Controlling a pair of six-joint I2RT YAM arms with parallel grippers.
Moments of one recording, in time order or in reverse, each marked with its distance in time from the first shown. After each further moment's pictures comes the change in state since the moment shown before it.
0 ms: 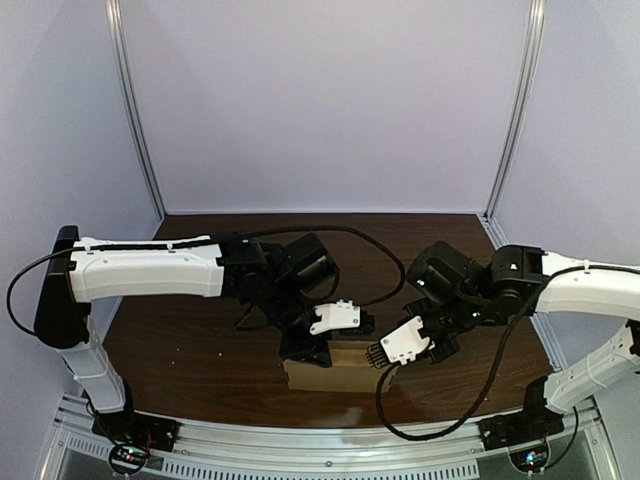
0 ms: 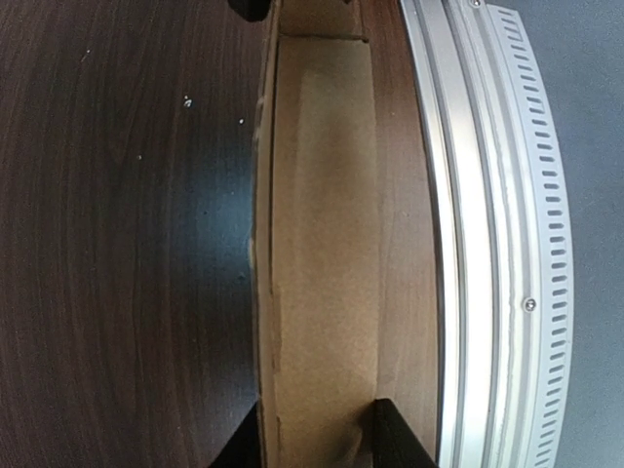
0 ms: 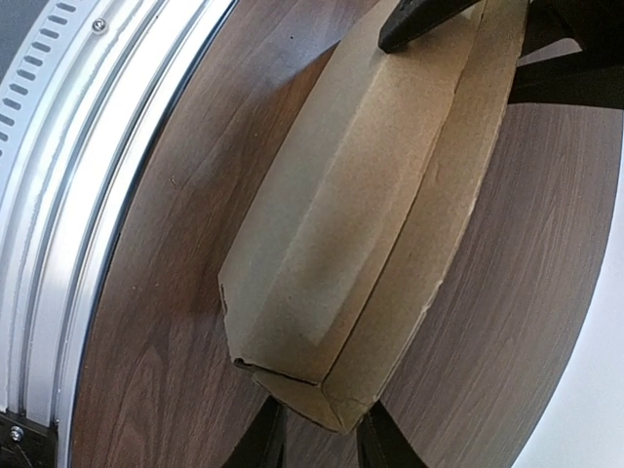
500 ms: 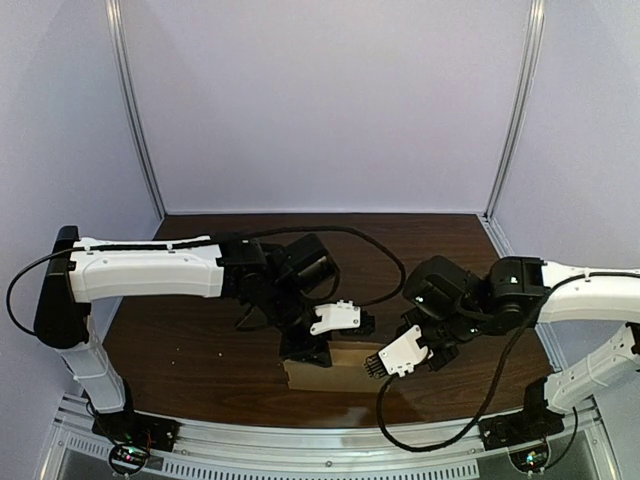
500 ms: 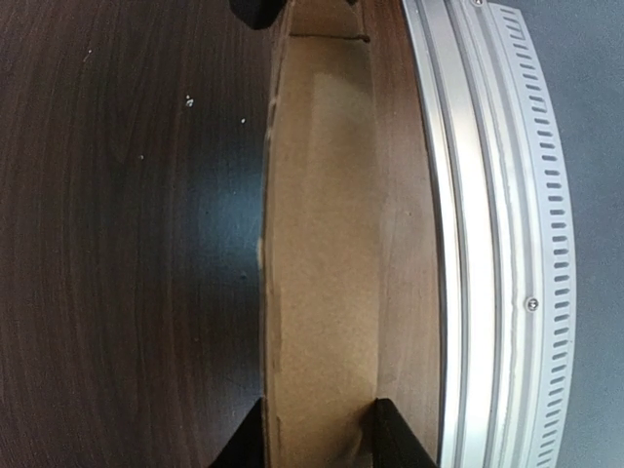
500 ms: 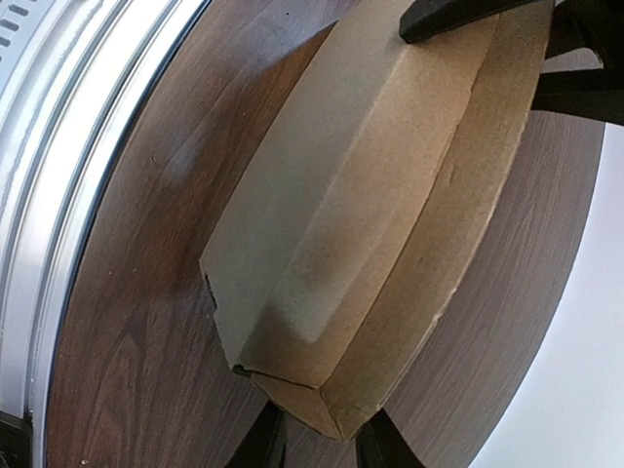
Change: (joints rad) left arm -0.003 0.000 0.000 0.000 -0.011 -0.008; right arm 0.071 -0.010 -0.033 0.035 0.130 -0.008
